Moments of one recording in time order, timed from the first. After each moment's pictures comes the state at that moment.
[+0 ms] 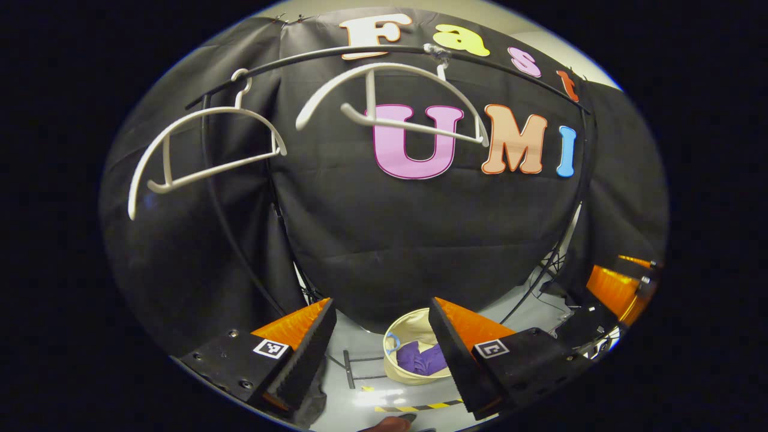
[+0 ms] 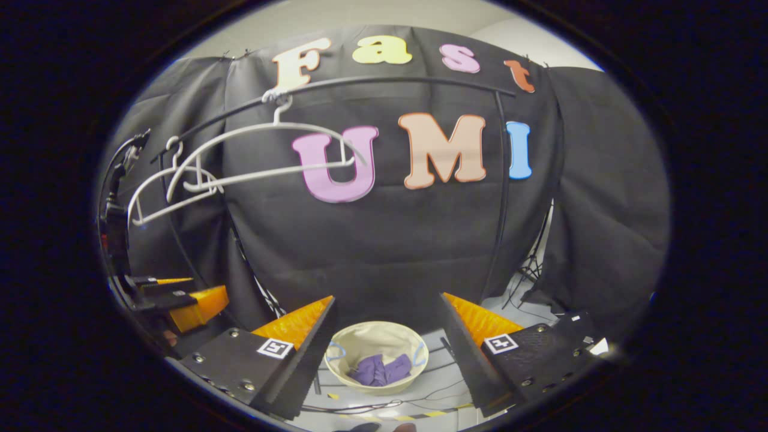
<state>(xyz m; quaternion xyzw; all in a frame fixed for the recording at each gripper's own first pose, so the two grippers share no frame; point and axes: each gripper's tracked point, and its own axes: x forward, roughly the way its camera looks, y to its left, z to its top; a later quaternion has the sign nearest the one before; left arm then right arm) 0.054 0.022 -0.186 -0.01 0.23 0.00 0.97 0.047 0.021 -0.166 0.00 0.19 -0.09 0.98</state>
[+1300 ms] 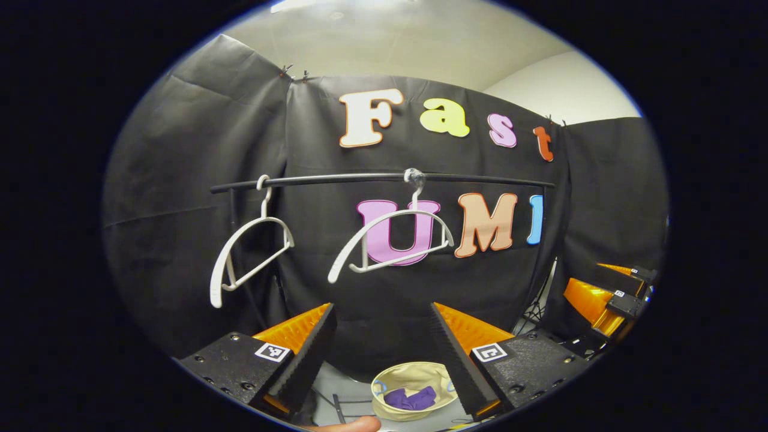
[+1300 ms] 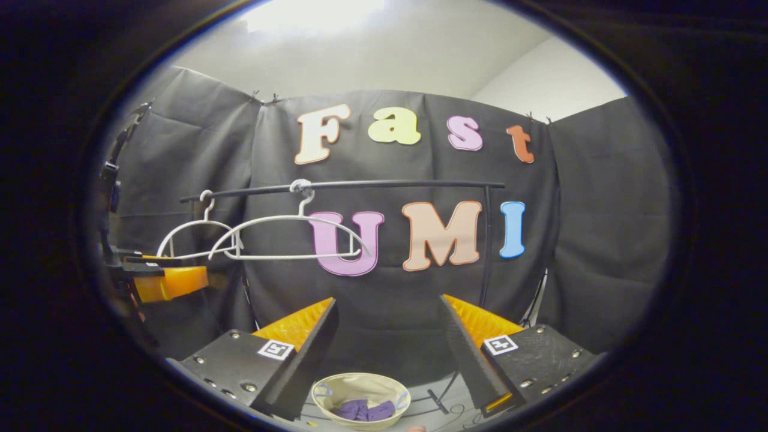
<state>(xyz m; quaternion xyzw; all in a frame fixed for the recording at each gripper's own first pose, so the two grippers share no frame) 0.027 0.004 -0.057 -0.02 0.06 -0.03 1.00 -0.003 0.024 -0.067 -0.05 0.02 -0.06 1.00</state>
